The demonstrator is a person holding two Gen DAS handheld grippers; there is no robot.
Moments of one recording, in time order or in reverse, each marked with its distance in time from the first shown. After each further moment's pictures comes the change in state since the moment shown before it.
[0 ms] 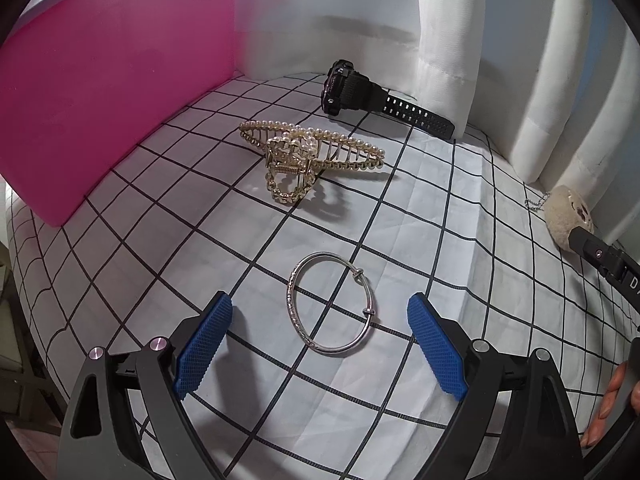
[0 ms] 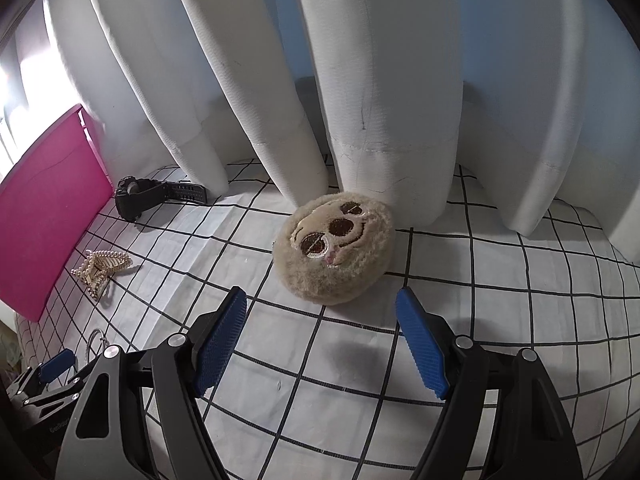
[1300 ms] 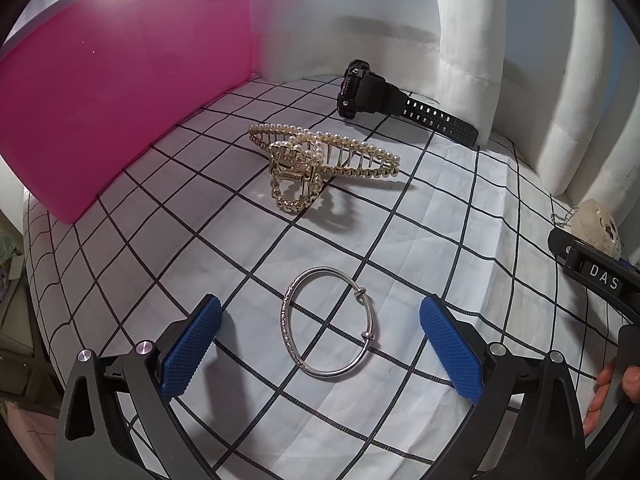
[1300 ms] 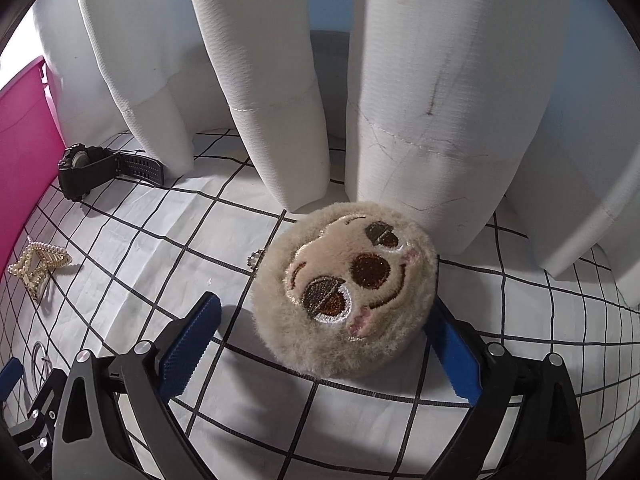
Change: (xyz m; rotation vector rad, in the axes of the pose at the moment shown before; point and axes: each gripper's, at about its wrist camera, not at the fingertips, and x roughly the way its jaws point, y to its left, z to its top) left arm 0.010 -0.010 0.005 -0.036 -0.014 0.095; right arm 0.076 0.028 0.024 -0.091 0.097 -0.141
